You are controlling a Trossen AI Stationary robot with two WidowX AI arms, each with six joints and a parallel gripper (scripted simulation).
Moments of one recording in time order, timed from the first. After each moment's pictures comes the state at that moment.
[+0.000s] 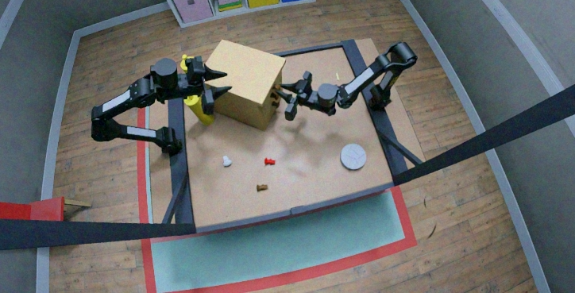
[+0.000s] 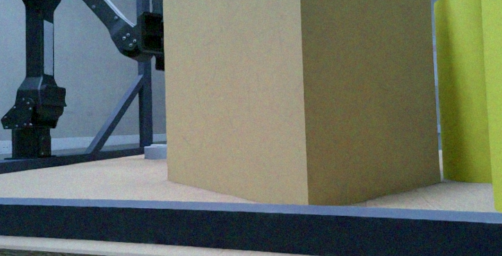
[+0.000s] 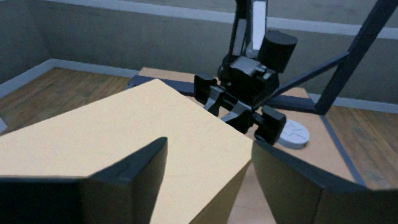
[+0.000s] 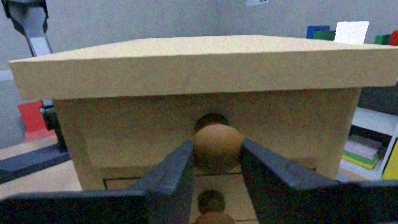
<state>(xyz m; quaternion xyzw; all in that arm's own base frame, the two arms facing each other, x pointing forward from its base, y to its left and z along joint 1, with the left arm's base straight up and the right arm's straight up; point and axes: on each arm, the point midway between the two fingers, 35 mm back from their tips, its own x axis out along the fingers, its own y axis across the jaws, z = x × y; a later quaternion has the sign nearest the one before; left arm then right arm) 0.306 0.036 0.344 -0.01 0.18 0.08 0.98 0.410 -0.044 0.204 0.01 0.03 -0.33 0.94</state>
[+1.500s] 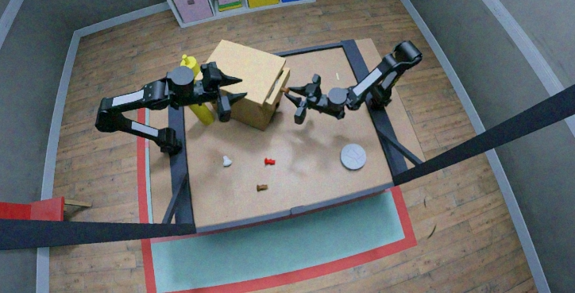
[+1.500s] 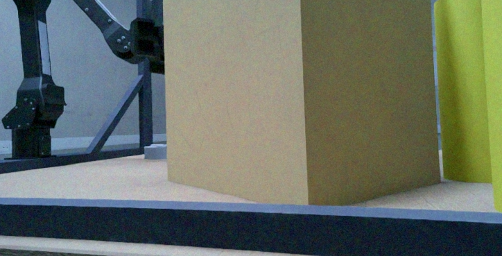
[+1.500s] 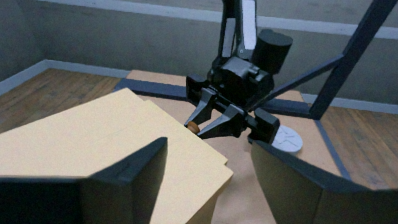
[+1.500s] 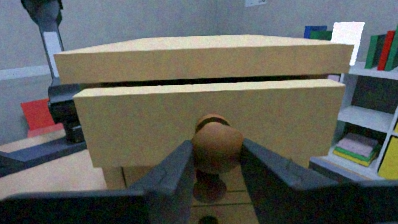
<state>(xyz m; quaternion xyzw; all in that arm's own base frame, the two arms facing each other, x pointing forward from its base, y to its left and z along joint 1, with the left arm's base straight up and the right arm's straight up) 0.350 0.003 0.341 -0.01 0.18 0.08 0.98 0.383 -0.024 0.204 0.01 0.03 -0.33 0.94</state>
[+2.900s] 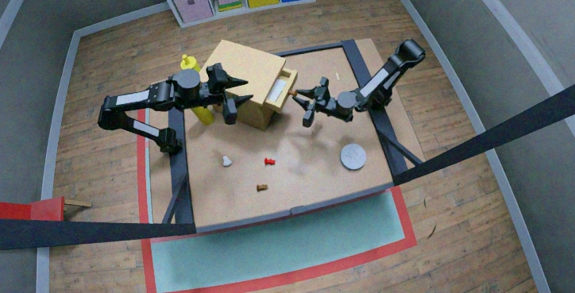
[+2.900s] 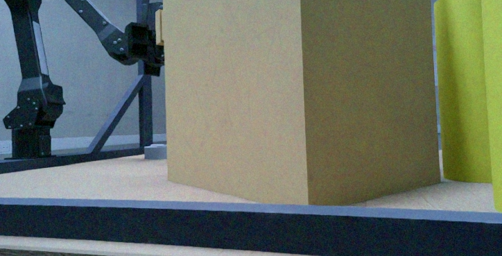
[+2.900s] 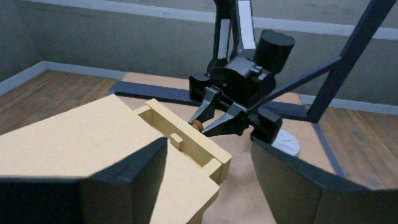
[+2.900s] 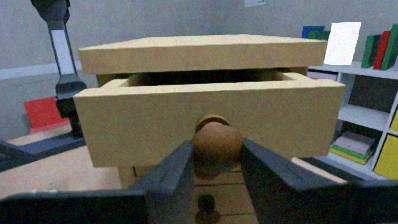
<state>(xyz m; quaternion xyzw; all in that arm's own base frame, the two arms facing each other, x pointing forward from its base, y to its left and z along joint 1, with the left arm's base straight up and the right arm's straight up) 0.366 -0.009 0.342 -0.01 0.18 0.08 0.98 0.359 -0.006 0.204 0.01 0.03 -0.33 0.94</state>
